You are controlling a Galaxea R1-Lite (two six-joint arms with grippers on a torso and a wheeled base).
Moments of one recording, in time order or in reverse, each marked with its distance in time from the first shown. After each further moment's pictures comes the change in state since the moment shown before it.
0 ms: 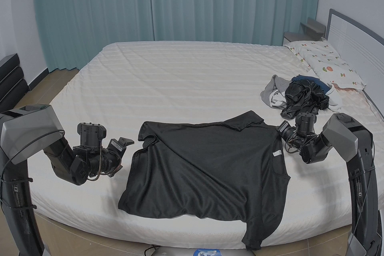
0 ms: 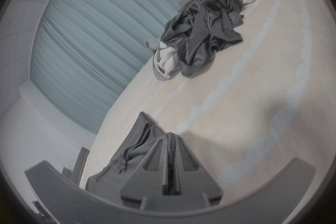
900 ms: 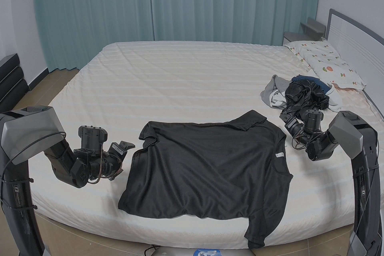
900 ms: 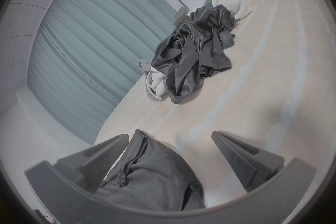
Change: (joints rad) left arm -0.010 0.003 0.025 -0.010 0.002 0.002; right arm -0.026 -0.073 0.074 -0.010 -0.085 -0.027
